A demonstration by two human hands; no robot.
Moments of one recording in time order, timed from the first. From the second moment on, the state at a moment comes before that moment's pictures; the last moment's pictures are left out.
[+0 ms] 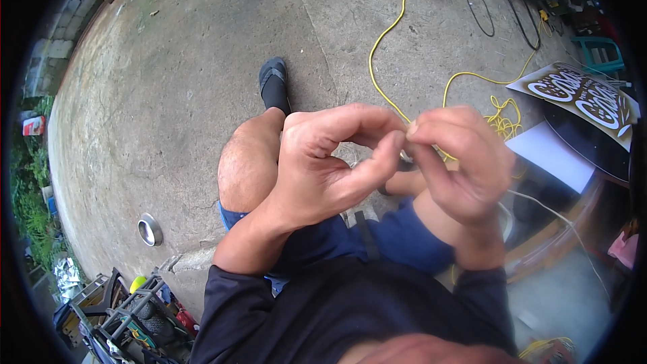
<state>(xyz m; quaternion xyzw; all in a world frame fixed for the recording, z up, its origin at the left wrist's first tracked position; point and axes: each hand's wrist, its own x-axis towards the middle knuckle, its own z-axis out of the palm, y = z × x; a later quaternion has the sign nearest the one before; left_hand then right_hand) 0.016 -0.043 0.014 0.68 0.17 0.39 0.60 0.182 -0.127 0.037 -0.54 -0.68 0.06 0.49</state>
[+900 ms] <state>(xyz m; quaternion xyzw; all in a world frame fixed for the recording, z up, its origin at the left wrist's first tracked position) 0.010 -0.030 0.034 0.73 0.12 0.31 0.60 0.188 -0.136 0.048 -0.51 -0.67 0.17 0.51</state>
